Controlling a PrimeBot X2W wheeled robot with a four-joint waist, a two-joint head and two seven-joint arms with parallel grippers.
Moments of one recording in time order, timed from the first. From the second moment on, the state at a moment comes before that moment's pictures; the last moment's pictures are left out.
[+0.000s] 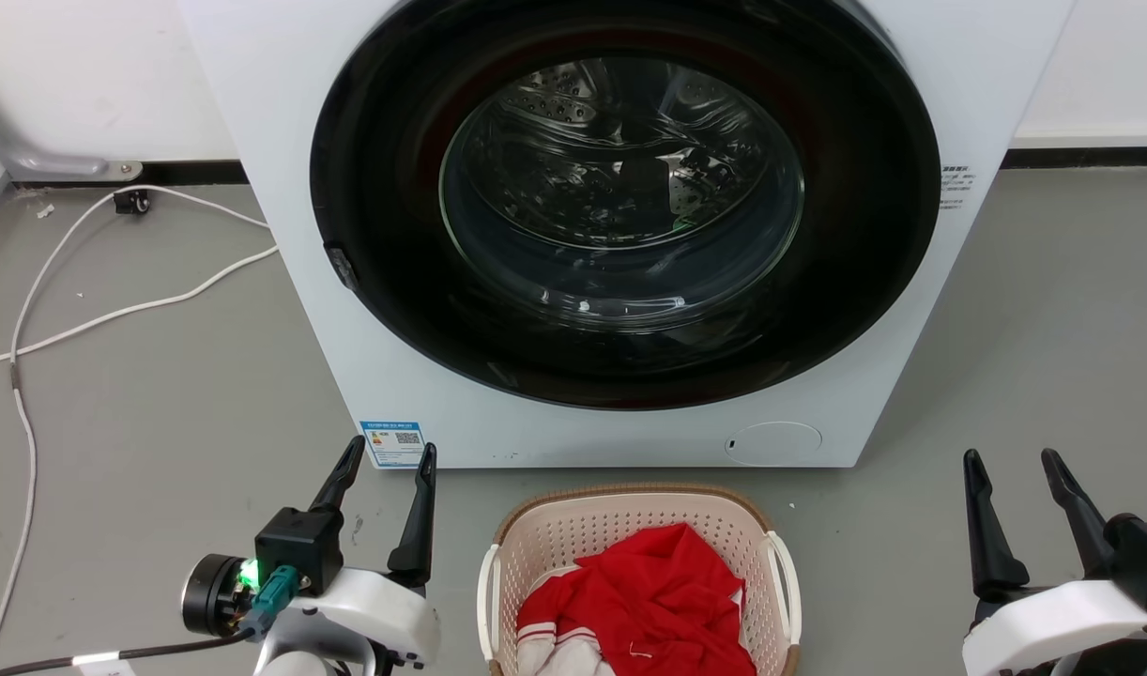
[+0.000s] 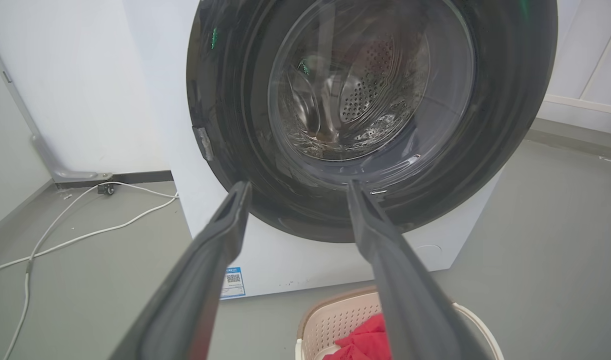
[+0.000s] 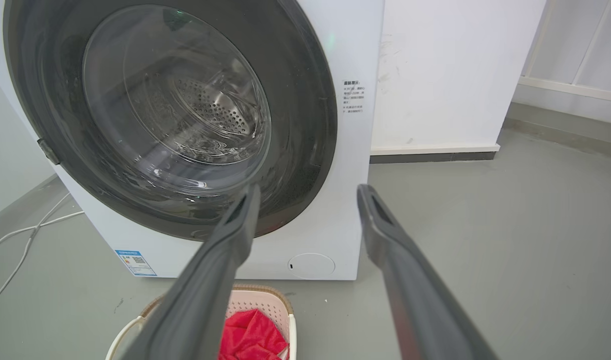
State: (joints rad) left arm -0.11 0.14 -0.18 0.24 -0.19 -0.05 -0.23; right arm 0.08 -0.05 -0.11 -0.08 0.12 0.13 0.00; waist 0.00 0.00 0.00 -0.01
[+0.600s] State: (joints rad) left arm -0.11 0.13 -0.17 0.27 -0.11 -0.05 -0.26; right arm 0.08 -0.05 -0.12 -0.05 0.07 0.13 -0.04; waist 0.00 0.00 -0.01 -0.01
